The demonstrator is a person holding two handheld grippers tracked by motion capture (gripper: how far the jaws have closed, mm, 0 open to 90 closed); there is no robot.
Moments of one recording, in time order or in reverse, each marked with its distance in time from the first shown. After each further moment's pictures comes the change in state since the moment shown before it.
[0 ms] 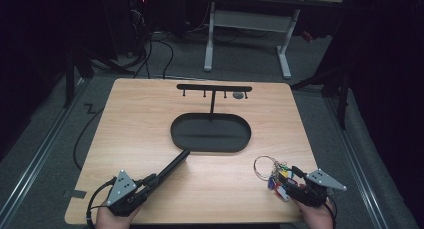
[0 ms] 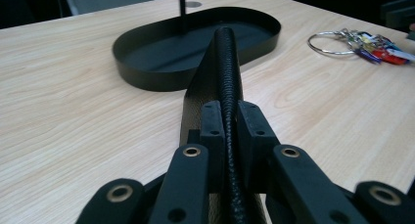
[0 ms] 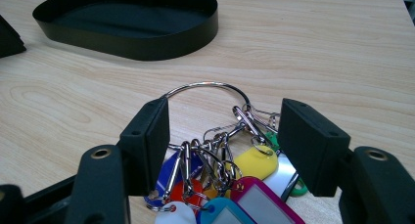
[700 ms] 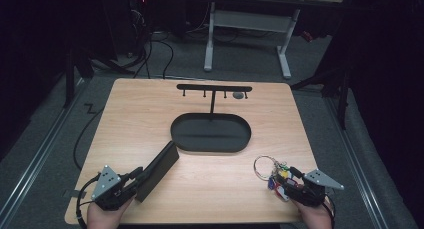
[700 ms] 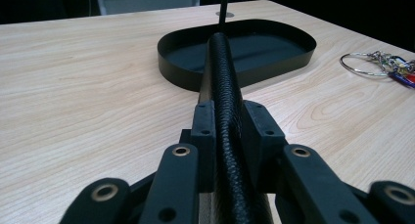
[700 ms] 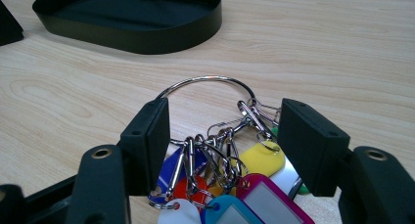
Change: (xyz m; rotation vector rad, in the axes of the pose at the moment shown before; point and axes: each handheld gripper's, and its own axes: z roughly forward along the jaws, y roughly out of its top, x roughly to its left) left arm 0.029 -0.009 -0.009 -0.049 0.060 -0.083; right arm 0.001 -0.002 0.004 0.018 0.009 -0.005
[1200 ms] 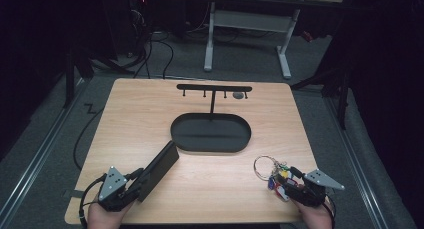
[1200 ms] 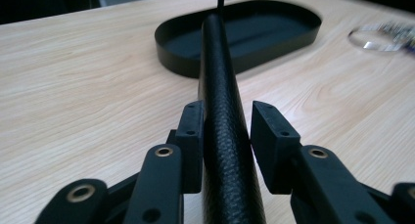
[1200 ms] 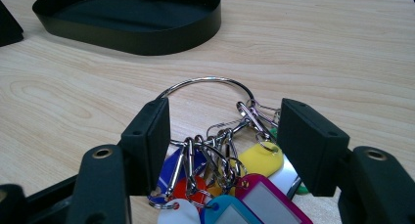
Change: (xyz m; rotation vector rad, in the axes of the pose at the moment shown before) left arm -0.010 0.001 0.007 0.097 0.052 0.125; right arm 0.000 0.000 -0.001 -0.004 -0.004 -0.001
